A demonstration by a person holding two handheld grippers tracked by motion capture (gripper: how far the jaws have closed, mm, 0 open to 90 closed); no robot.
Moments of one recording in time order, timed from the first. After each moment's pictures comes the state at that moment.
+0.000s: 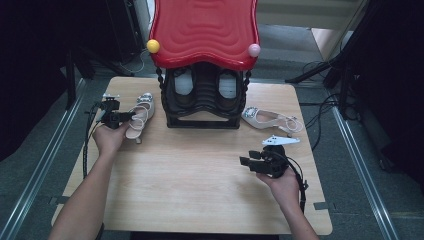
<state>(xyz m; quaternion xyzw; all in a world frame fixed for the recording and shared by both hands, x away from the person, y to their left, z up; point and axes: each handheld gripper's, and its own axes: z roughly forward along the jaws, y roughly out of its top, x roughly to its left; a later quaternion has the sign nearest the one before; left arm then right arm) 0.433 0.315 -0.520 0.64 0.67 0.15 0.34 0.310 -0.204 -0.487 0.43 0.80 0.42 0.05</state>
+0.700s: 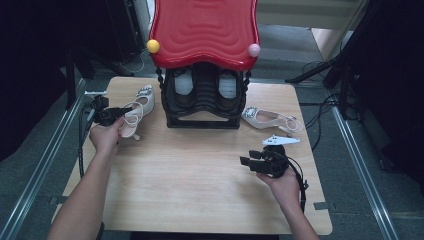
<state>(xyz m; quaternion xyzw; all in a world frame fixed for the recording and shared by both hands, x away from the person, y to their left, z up) 0.423 0.333 -0.502 0.55 0.70 0.06 0.45 0.310 -0.204 -0.487 0.43 0.80 0.42 0.06</state>
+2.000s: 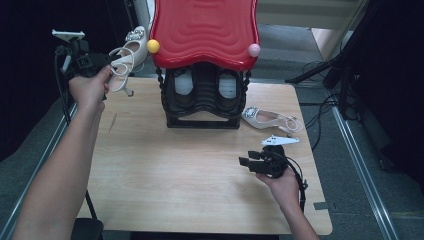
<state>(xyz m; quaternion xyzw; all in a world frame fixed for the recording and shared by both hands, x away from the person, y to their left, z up) 0.443 0.325 -0.323 0.53 0.66 0.10 0.52 0.309 -0.202 -0.486 0.43 0.80 0.42 0.05</state>
